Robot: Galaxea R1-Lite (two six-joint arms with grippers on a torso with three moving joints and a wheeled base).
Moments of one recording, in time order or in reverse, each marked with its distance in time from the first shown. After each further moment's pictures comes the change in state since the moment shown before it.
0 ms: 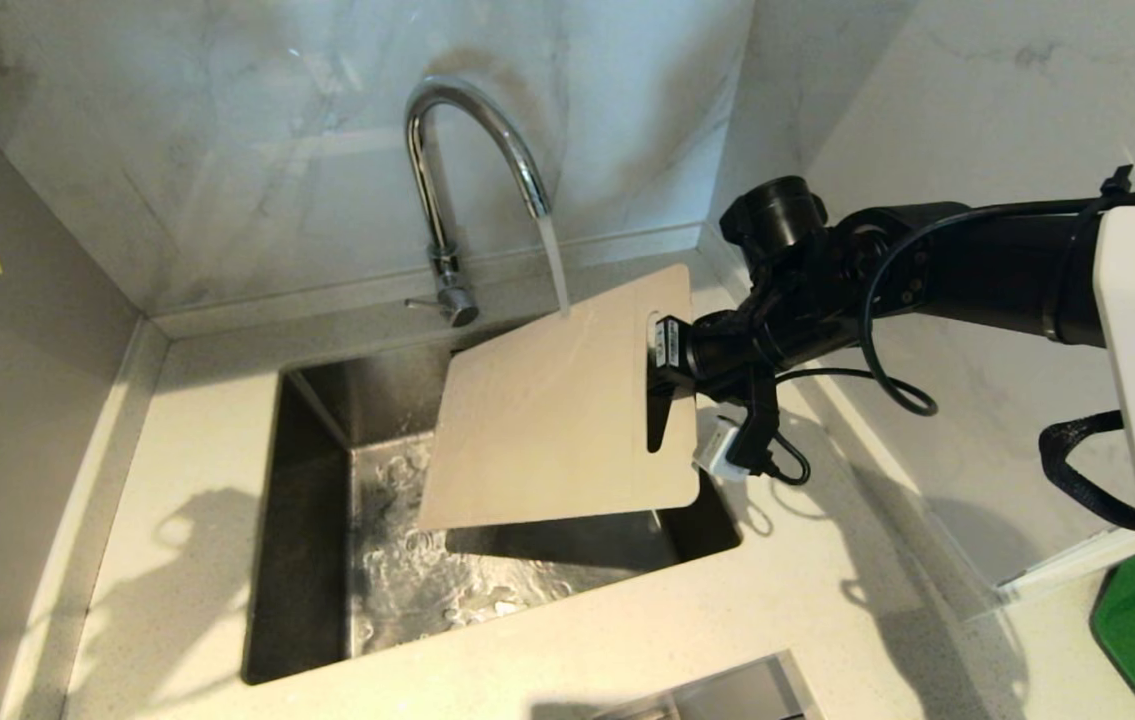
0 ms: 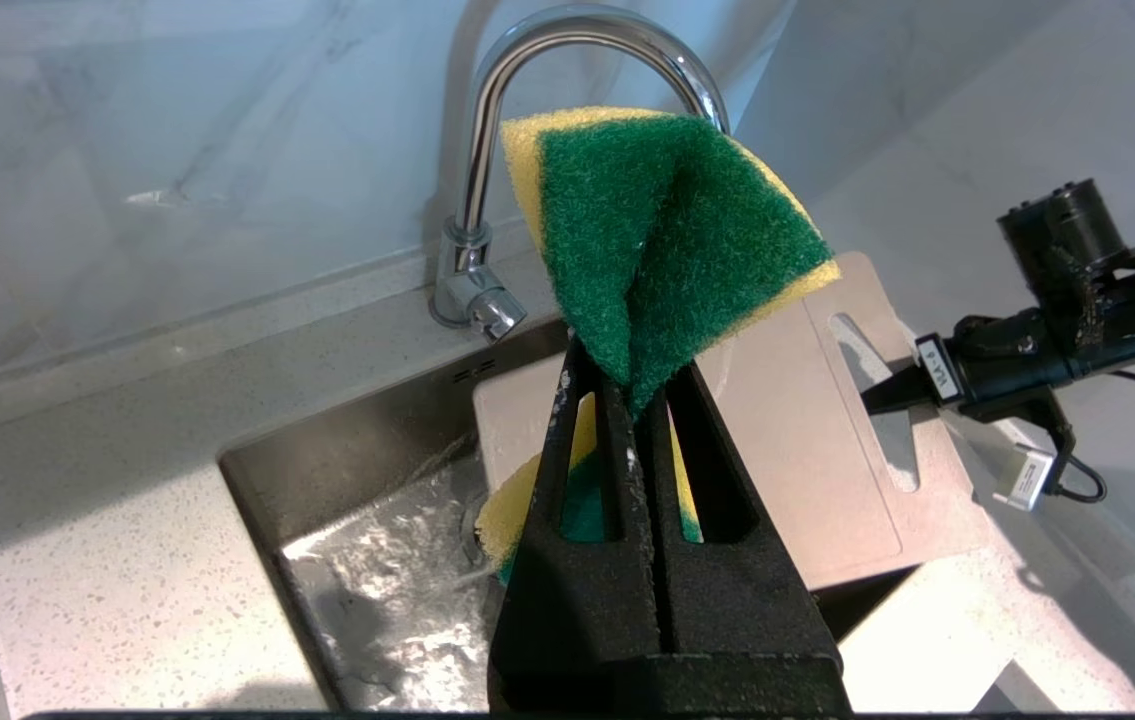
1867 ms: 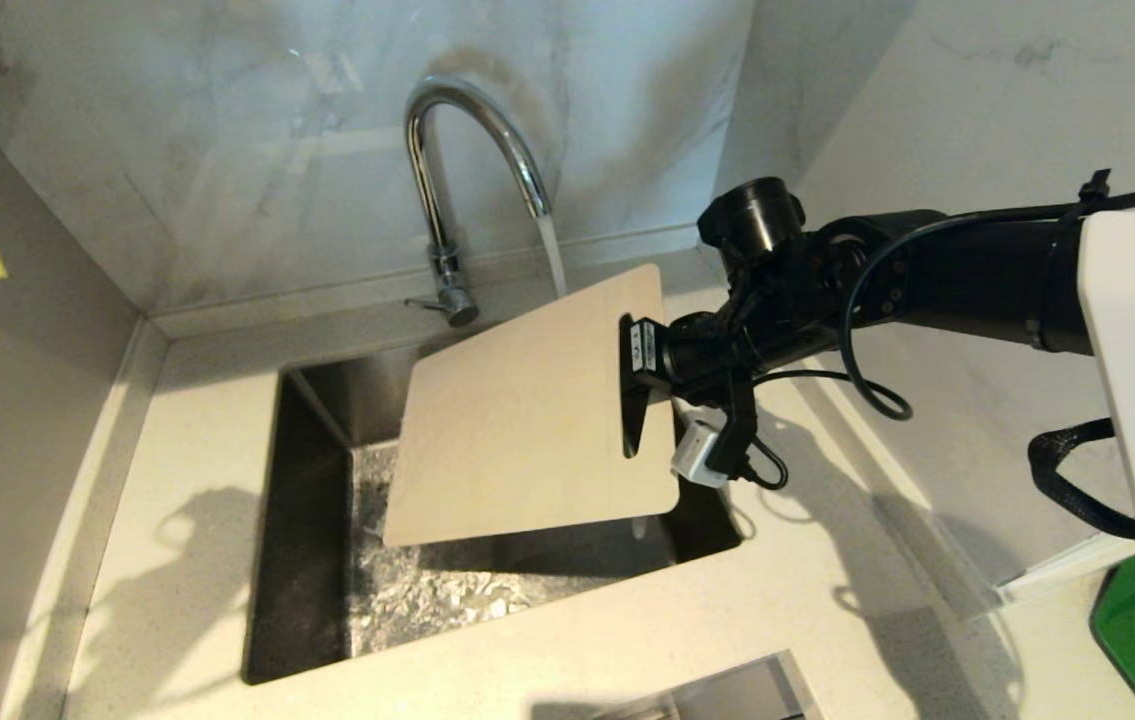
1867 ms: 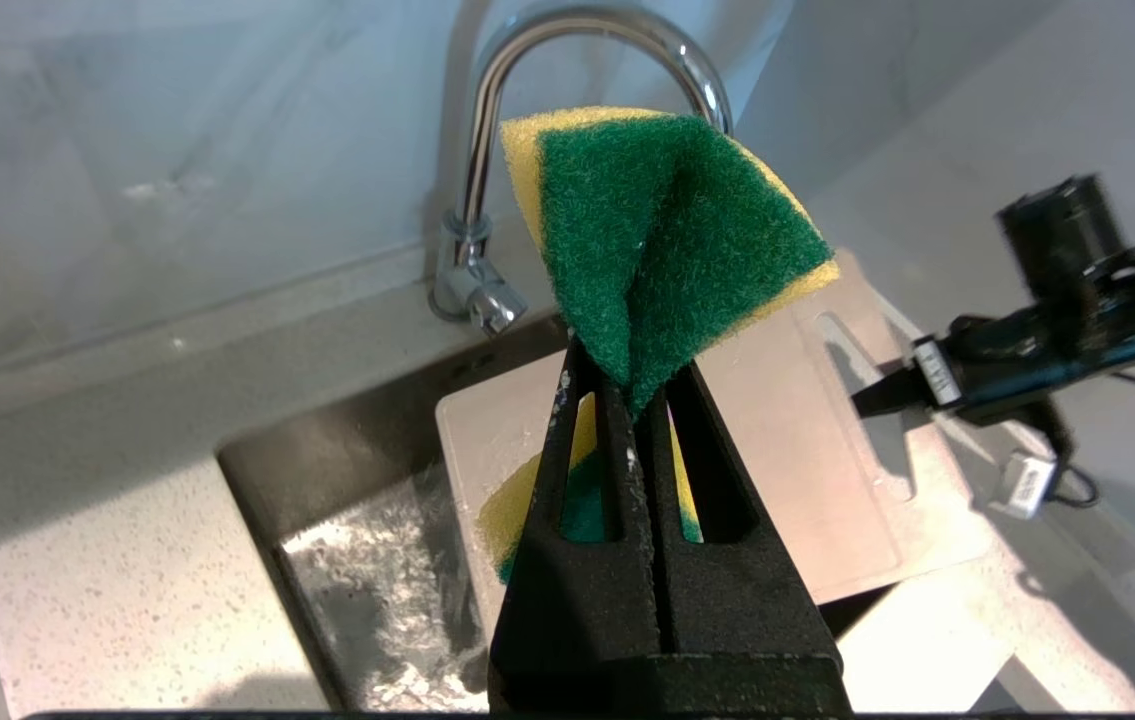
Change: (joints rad) left arm 0.000 0.005 0.006 -0.001 0.000 0.000; right arm 0.045 -0.012 0.030 -0.057 0.040 0.000
